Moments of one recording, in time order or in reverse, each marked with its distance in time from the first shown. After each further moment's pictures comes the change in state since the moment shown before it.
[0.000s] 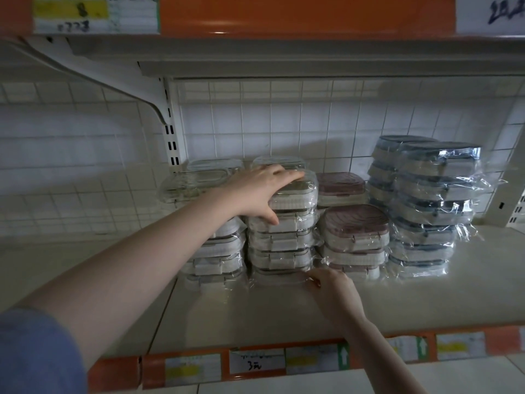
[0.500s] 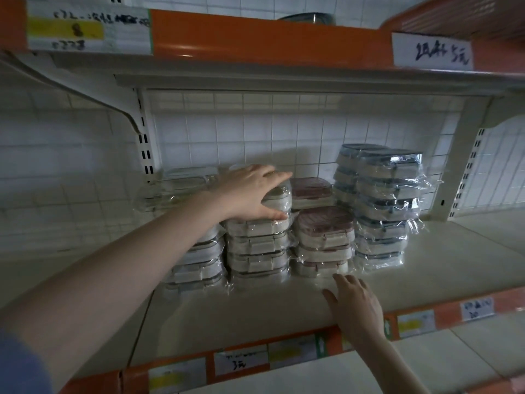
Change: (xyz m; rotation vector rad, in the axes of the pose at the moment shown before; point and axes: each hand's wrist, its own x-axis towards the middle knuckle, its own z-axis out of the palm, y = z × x) left_hand -0.005 0.018 -0.018 0.018 0.062 0.075; right_hand -0.046 0.026 -0.039 -0.337 0.117 0.195
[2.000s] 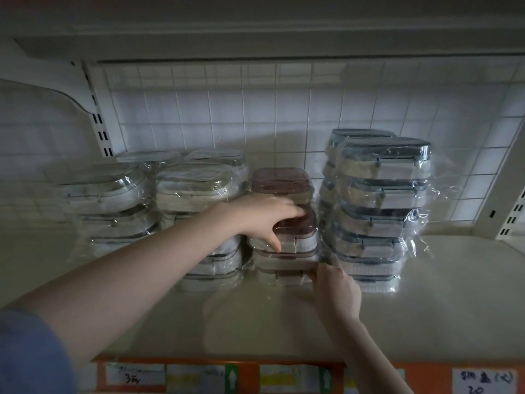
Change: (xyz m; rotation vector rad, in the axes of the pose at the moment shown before) left_hand 0.121 0.087 0.065 -0.051 -0.287 0.054; right_hand 0.105 0.074 0.022 0.068 -0.133 -0.063
